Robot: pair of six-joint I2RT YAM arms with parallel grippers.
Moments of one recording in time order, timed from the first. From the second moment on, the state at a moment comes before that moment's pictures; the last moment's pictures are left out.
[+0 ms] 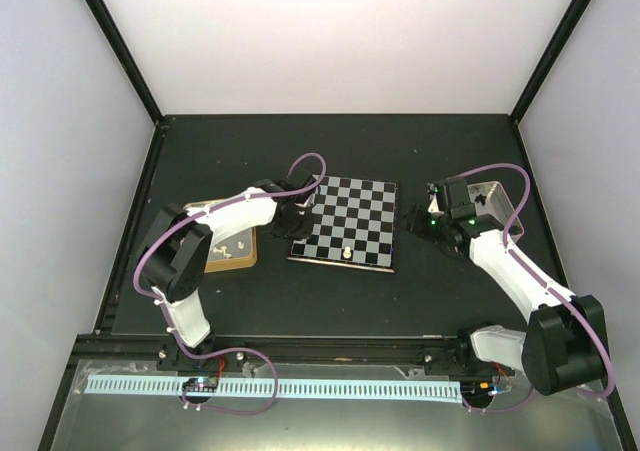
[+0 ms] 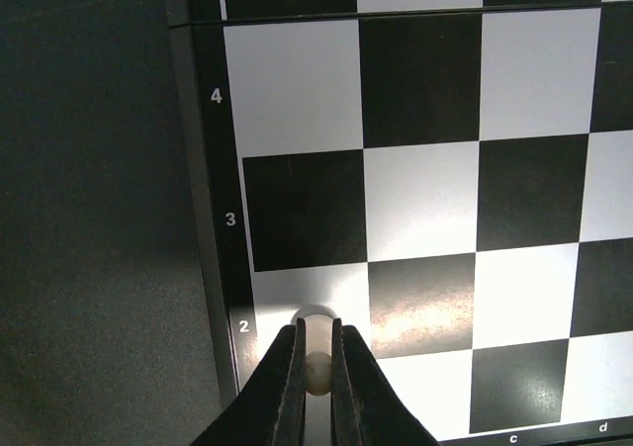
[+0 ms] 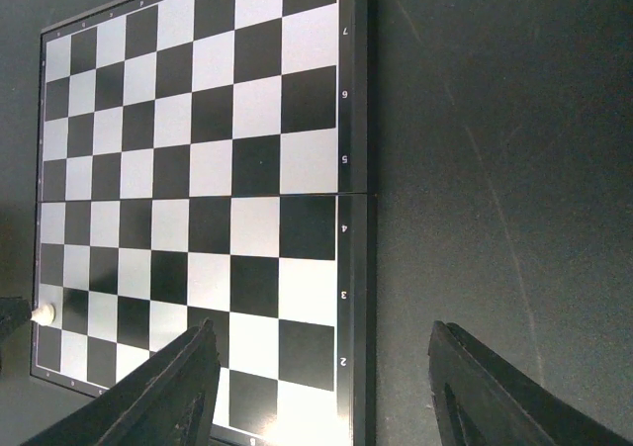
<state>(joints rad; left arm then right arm) -0.62 1.78 1.18 -0.71 0.00 -0.47 0.28 1.21 0.76 -0.47 -0.19 0.57</state>
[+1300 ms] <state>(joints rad) -0.14 1.22 0.79 -0.71 -0.13 -0.60 0.28 1.25 0.75 -0.41 -0.25 0.57</state>
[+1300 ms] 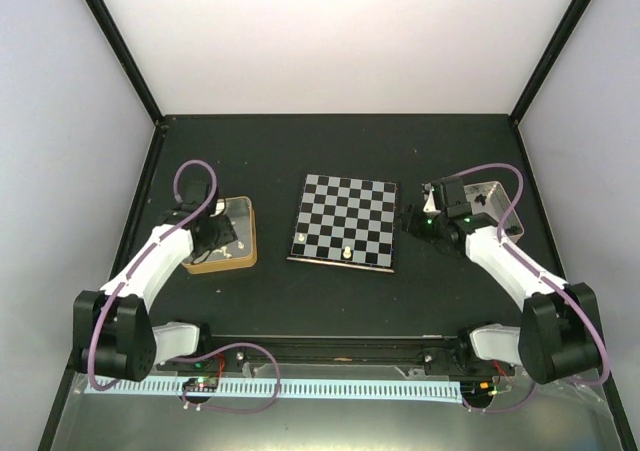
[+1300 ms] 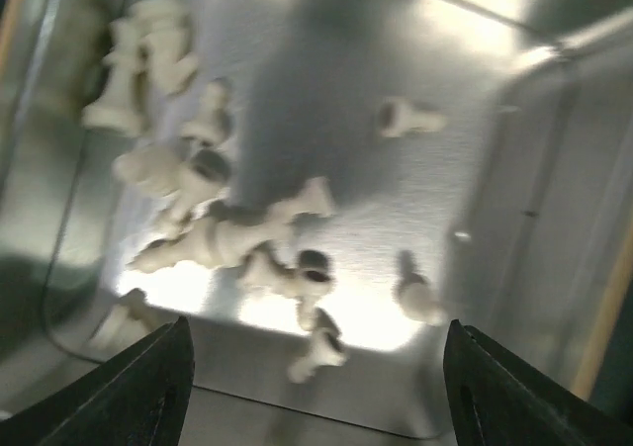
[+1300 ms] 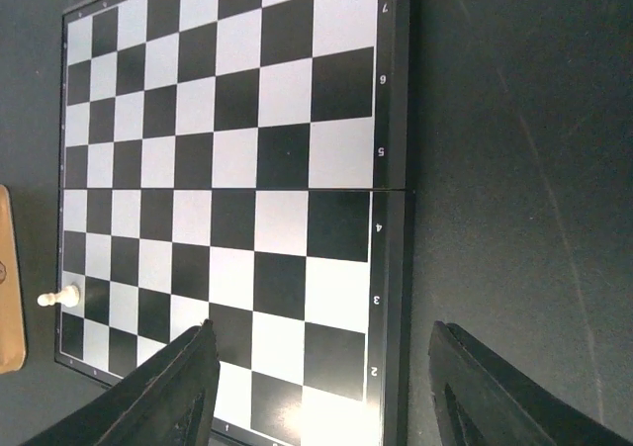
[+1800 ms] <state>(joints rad) 0.01 1.37 0.77 -0.65 -0.27 -0.66 0.28 1.37 0.75 -0.38 -0.29 0.55</state>
